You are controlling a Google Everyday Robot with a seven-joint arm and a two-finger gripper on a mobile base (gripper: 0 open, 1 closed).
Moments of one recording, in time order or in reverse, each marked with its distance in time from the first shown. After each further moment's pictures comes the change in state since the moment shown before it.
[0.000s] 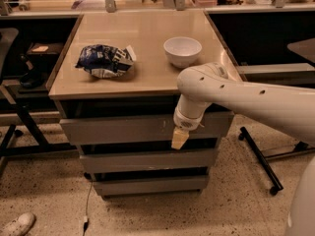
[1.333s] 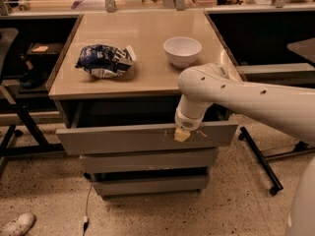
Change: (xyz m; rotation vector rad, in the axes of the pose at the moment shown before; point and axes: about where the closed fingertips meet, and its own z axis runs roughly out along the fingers) arm 0.000 0.000 -0.002 0.000 0.000 0.000
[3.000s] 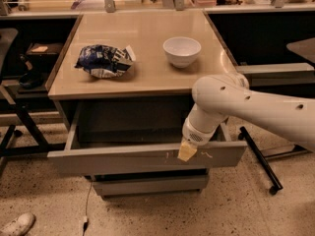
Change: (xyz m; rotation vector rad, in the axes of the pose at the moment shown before) arm 0.027 0.055 -0.025 -0.031 -0.050 0.152
